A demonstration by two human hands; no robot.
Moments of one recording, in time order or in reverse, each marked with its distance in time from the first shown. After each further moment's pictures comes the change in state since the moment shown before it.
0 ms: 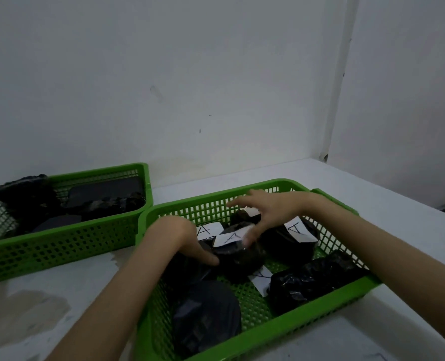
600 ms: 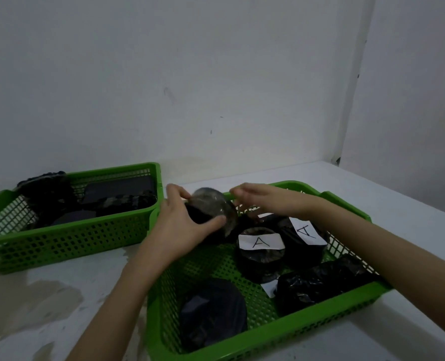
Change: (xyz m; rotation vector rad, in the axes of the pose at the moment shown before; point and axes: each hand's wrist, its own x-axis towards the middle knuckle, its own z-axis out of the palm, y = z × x) left_hand -0.018 -0.015 0.023 -0.949 0.656 0.155; right_hand -0.006 -0.021 0.000 0.572 0.159 -0.035
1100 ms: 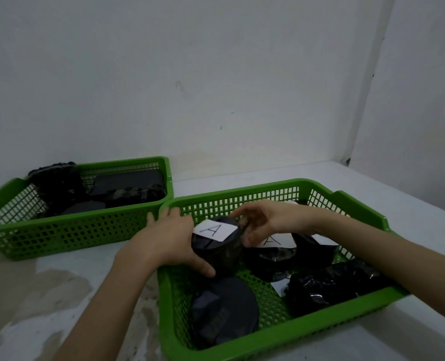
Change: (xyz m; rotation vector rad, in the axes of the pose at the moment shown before) left_hand -0.001 -0.018 -0.018 0.741 -0.457 -0.038; right_hand 0.008 0.011 0.024 0.099 -0.231 -0.034
